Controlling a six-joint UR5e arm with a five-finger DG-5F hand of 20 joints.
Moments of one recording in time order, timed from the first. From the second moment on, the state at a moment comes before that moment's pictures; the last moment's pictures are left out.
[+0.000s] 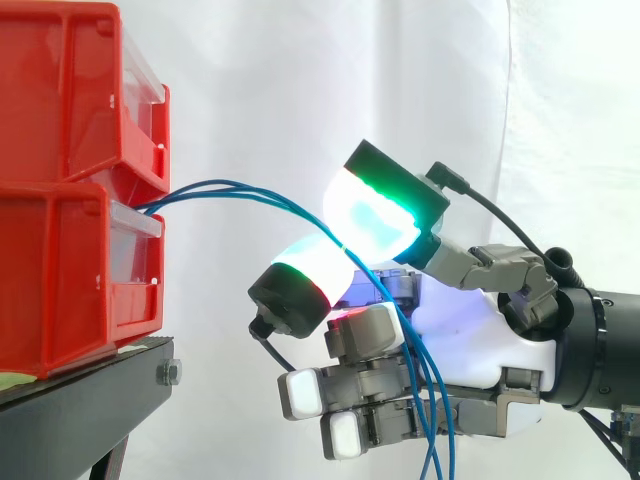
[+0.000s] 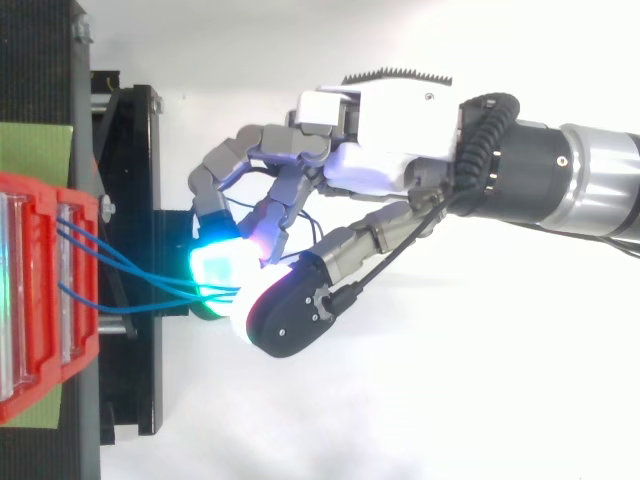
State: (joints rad) arm 0.12 -2.38 -1.22 -2.55 -1.42 0.11
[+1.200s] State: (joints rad) arm 0.10 -2.38 -1.22 -2.55 -1.45 0.11
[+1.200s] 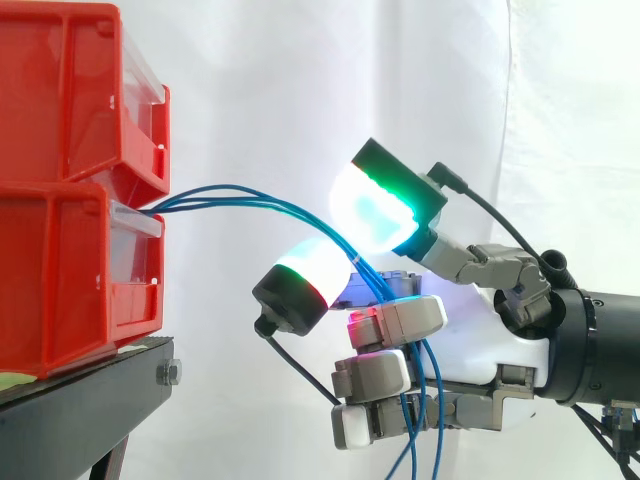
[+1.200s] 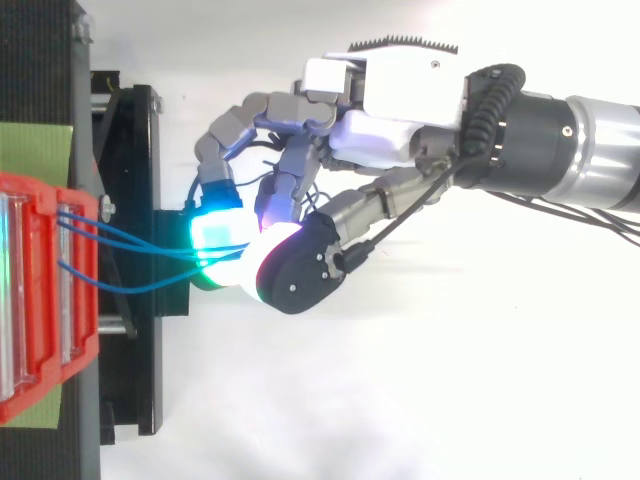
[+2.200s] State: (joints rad) arm 0.10 -2.38 -1.22 -2.55 -1.45 0.11
